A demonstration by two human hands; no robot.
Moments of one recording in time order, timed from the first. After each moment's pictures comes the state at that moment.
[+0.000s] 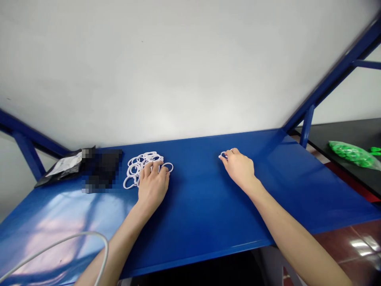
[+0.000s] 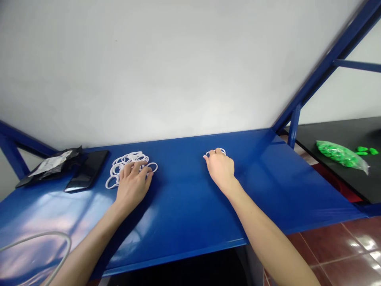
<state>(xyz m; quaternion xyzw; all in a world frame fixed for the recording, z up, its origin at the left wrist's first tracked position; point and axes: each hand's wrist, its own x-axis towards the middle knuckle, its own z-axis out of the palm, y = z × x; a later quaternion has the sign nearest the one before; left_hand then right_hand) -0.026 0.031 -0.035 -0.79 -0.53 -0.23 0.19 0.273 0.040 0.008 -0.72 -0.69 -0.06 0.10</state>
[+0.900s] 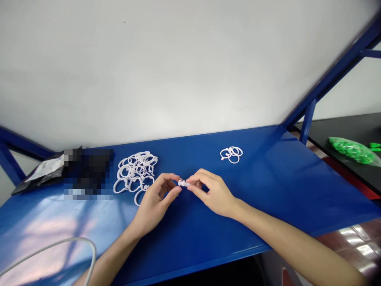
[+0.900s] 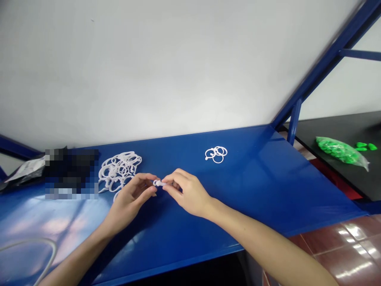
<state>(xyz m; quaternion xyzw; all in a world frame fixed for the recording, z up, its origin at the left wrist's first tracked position) 0.001 -0.005 -0.011 -0.64 -0.48 -0.39 -0.46 0.214 -0.003 -0.012 -0.36 -0.76 0.30 0.44</state>
